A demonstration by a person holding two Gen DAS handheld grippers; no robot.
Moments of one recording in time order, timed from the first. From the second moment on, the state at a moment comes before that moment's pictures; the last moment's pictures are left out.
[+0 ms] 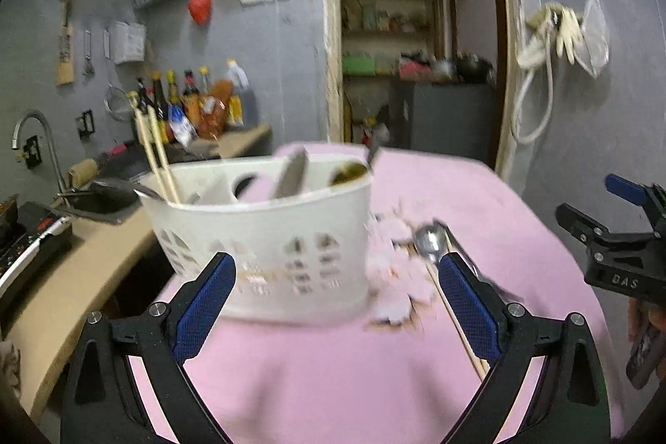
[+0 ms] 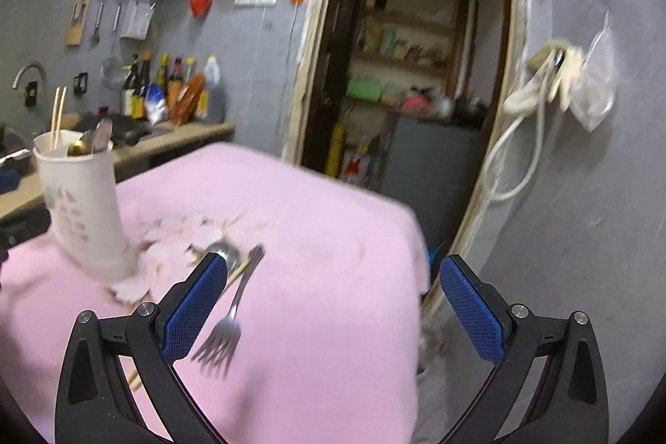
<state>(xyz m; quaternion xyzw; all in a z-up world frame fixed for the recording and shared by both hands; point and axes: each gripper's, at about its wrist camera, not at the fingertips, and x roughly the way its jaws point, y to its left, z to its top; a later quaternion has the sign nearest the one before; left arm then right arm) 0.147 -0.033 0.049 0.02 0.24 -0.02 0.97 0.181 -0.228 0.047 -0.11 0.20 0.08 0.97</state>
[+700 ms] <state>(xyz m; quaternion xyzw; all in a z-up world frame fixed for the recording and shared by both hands) 0.198 -0.075 -0.013 0.02 0.46 -0.15 0.88 0.240 -0.228 -0.001 -0.03 0.40 0.22 0.89</state>
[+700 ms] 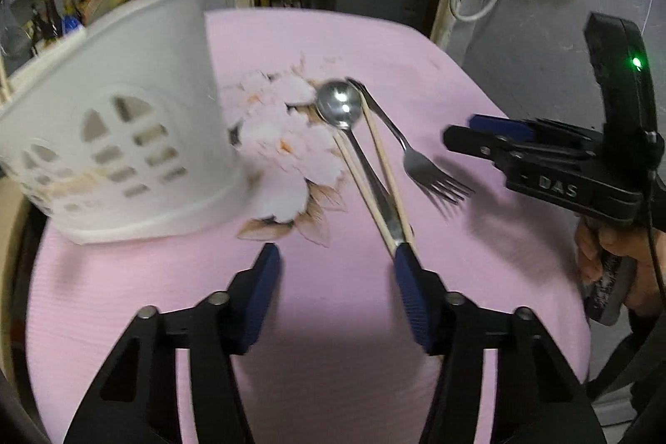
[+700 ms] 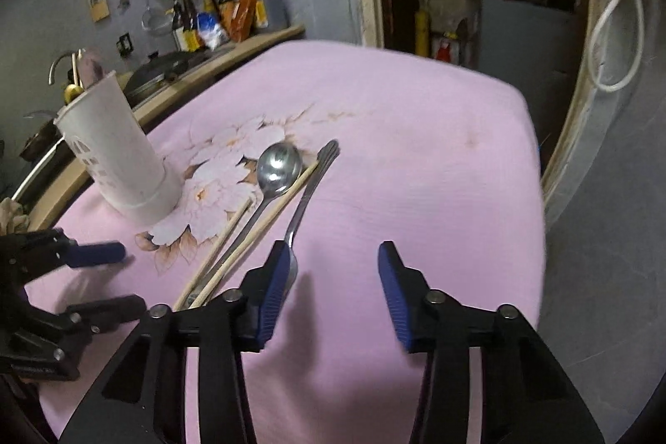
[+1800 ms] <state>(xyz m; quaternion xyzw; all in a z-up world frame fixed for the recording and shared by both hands) 0.205 -0.056 -0.016 -0.03 0.49 -0.17 0.85 0.228 -0.210 -0.008 -0.11 0.43 0.23 0.87</state>
